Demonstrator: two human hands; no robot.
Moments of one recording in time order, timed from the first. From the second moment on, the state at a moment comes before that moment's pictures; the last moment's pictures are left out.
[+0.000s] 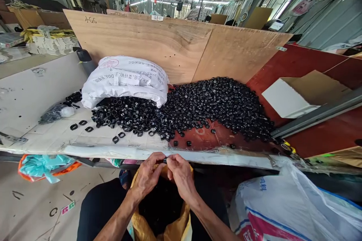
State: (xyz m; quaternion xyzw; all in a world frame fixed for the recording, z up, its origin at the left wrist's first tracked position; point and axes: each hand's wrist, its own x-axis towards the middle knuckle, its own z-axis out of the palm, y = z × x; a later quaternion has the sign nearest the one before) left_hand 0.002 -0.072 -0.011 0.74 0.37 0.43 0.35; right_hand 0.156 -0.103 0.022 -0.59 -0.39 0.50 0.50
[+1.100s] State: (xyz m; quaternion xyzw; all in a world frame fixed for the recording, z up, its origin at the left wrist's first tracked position) left_hand -0.009 0.016 0.009 0.78 0.39 0.40 0.27; right_hand 0.191 -0.040 0.015 -0.48 -0.41 0.50 0.58
